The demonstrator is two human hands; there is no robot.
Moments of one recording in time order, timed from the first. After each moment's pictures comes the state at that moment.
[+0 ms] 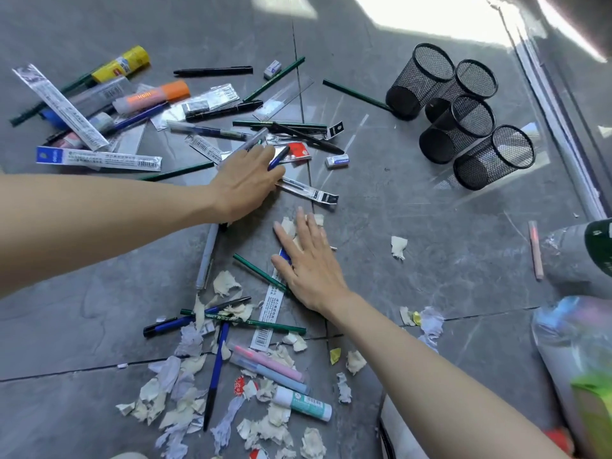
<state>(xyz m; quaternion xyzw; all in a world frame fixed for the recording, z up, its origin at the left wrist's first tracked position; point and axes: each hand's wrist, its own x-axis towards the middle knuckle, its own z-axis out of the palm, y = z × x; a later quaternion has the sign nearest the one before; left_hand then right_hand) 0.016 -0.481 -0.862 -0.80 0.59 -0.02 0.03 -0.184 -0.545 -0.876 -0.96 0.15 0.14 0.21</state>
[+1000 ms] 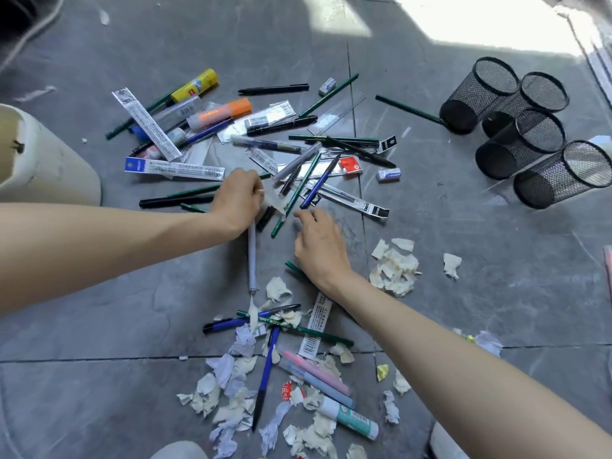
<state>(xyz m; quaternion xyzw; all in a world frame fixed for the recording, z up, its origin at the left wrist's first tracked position) 0.023 -0.404 -0.846 -0.93 0.24 0.14 -0.23 -0.109 -0.502 -0.859 -0.95 0.19 0.01 0.25</state>
